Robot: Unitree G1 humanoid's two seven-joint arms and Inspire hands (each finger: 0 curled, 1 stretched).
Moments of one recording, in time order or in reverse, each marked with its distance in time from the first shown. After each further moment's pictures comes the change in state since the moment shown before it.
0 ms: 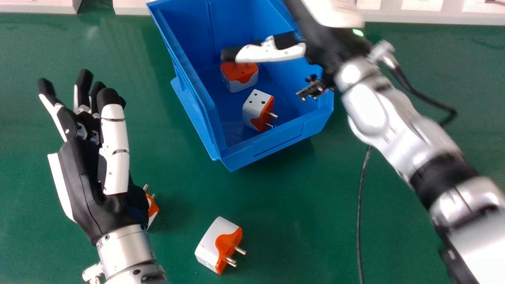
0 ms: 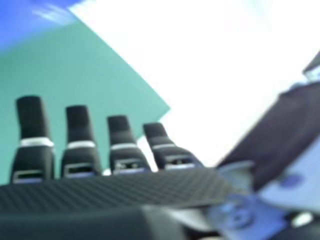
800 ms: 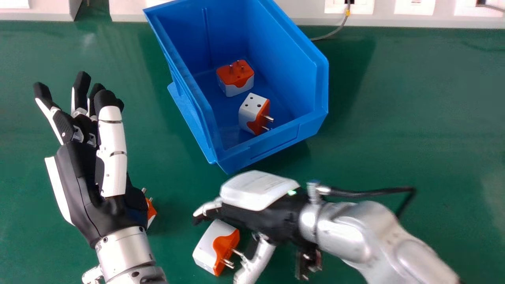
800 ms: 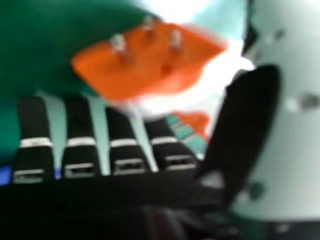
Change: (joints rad) left arm 0.009 0.000 -0.012 -0.017 -0.009 0.000 0.012; right arm 0.347 -0.009 0.409 -0.639 -0.316 0.552 0.897
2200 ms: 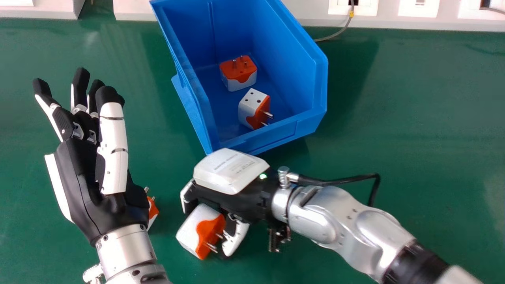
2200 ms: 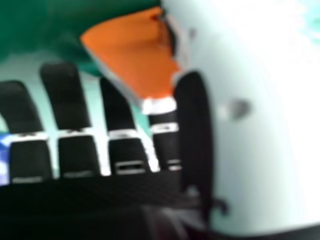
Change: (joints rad) left arm -0.001 0.000 -0.009 -0.024 -0.011 0.013 0.004; right arm -0.116 0.038 0.001 0.306 0.012 -0.264 -0.271
